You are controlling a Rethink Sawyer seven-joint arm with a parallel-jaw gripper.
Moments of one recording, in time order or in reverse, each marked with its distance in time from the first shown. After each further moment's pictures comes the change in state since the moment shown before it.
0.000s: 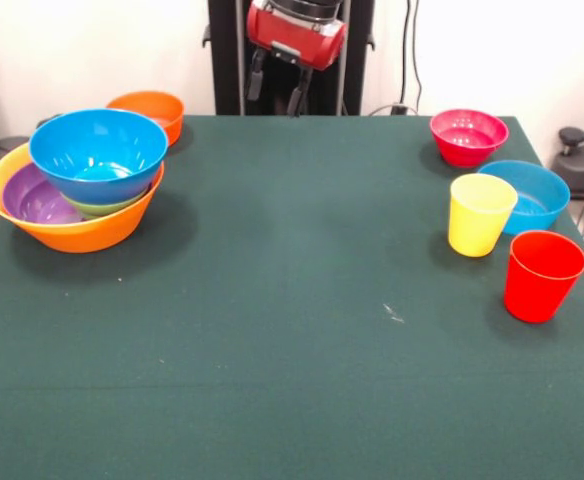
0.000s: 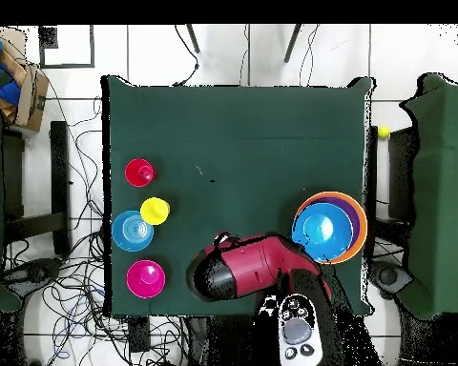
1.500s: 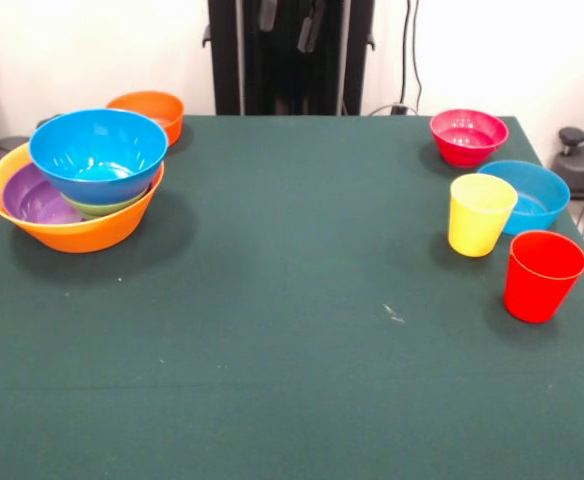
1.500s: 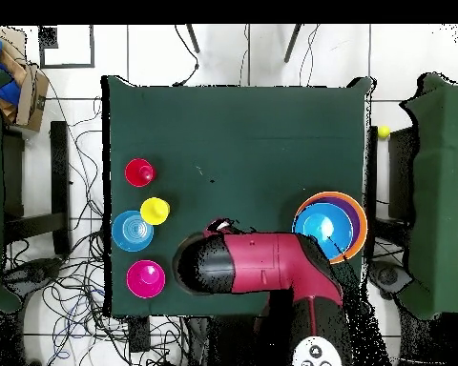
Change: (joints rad) arm -0.004 -0.188 0.011 -0.027 0.245 0.238 0.000
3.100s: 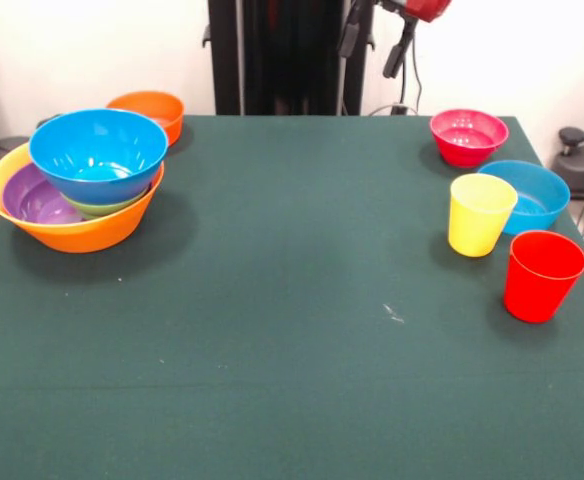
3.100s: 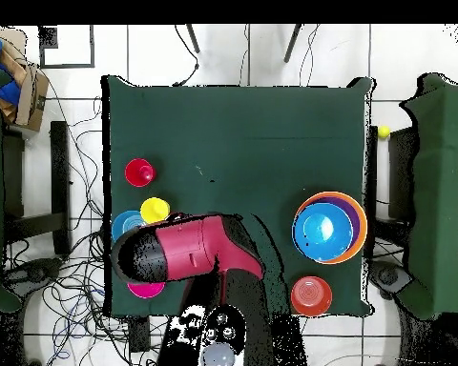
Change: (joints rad) arm 0.267 0.124 -0.121 -0.111 0.026 0.000 0.000
